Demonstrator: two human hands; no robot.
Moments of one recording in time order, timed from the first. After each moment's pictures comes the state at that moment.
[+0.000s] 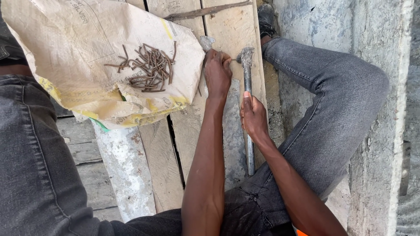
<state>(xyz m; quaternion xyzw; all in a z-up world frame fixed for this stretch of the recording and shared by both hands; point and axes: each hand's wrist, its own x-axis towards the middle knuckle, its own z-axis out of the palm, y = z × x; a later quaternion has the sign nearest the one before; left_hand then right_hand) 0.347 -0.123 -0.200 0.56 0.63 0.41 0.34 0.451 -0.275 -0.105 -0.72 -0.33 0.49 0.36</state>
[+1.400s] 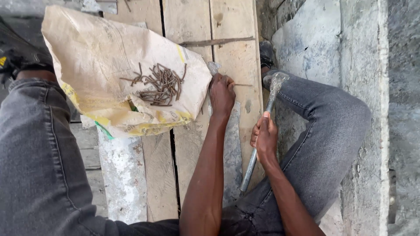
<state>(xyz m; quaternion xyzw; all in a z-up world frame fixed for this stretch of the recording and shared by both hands) 0.357 -0.123 -0.220 0.56 0.64 0.42 0.33 0.478 -0.282 -0.106 -0.72 -0.24 0.46 0.46</state>
